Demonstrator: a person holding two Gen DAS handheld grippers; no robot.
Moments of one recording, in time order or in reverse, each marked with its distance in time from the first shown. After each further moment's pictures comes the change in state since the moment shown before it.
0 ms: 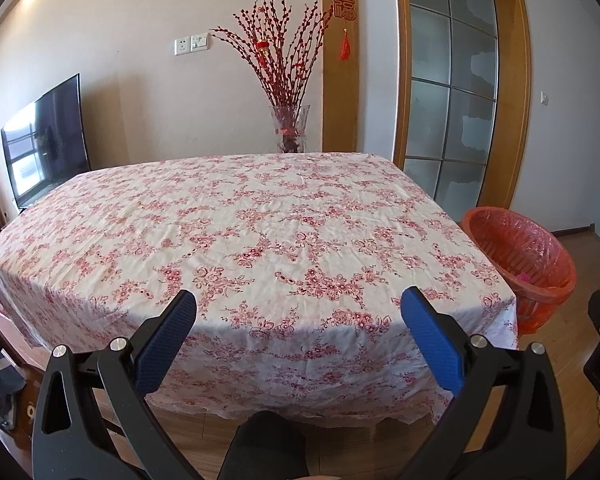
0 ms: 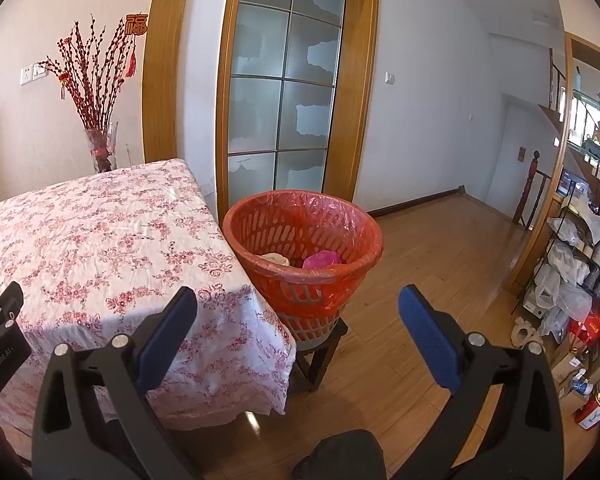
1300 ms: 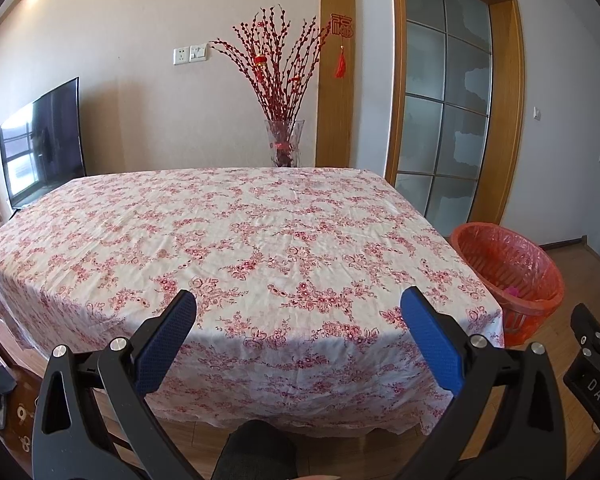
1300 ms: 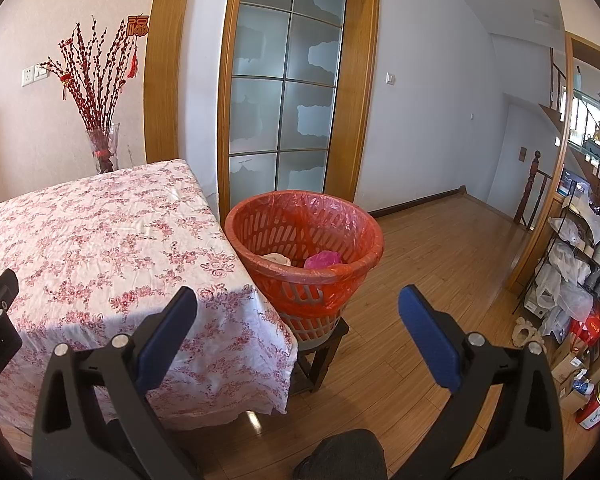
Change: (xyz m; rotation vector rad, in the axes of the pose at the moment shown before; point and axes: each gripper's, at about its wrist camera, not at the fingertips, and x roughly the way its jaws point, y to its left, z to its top) left arm -0.008 0.005 0.004 -0.017 -0.049 -0.040; right arm -0.002 0.001 -0.001 -0.001 -0.001 0.003
